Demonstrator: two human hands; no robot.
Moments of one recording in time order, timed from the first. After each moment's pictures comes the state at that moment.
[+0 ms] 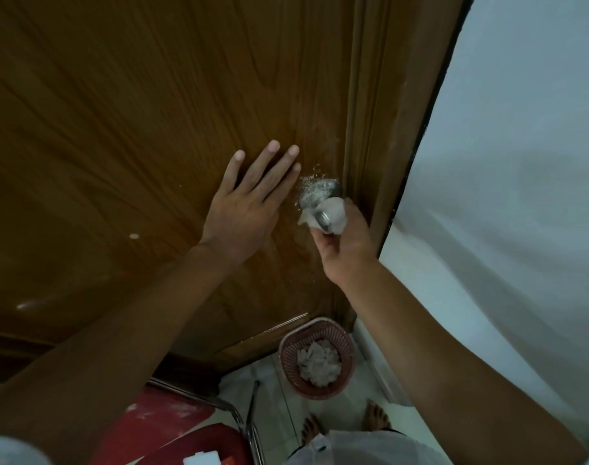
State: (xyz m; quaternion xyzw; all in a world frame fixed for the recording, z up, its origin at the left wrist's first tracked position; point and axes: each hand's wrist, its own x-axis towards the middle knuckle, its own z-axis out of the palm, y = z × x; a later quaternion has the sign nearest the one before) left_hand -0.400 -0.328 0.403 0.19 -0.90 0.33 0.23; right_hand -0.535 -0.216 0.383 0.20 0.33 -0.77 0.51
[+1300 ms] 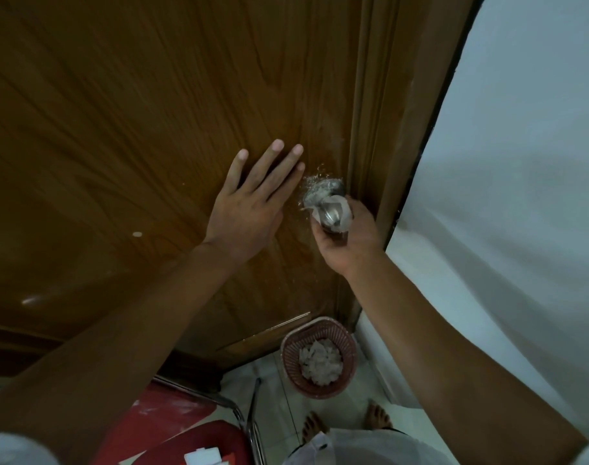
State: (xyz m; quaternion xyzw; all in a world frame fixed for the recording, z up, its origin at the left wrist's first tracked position) left_hand -0.400 -0.329 0.401 0.18 -0.89 0.33 0.24; right_hand -0.544 -0.220 0.392 0.23 0.26 -0.76 0.55
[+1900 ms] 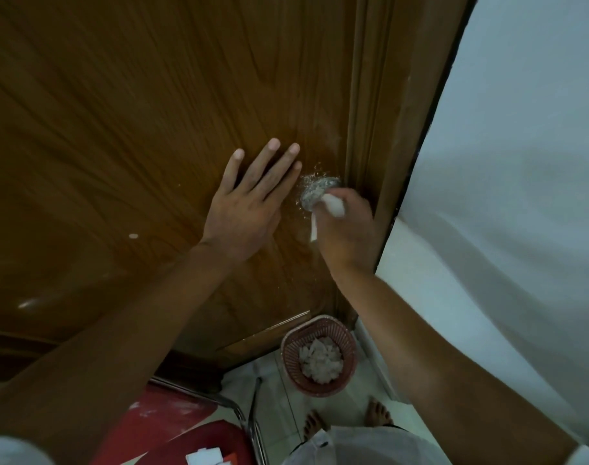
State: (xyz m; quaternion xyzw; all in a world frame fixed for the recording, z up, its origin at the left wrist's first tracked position) left_hand -0.400 -0.330 0.400 0.17 -0.89 0.33 0.25; right_hand -0.525 -0.214 0.385 -0.21 0.74 -0.61 0.17
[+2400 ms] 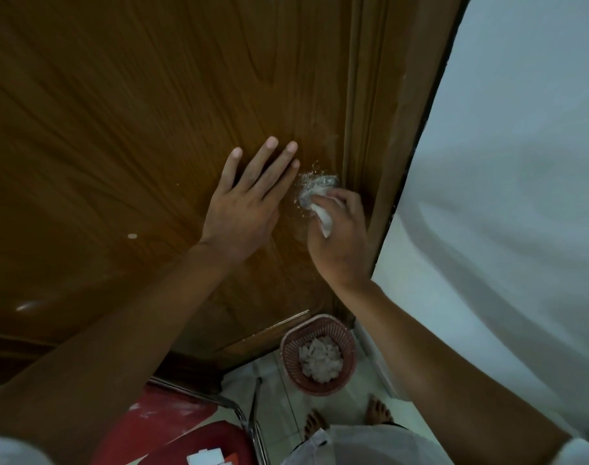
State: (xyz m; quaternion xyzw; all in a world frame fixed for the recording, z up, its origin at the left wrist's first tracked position) left_hand -0.400 -0.331 0.400 0.17 -0.89 0.33 0.26; right_hand -0.524 -0.209 0.352 -0.43 0.74 -0.52 -0.02
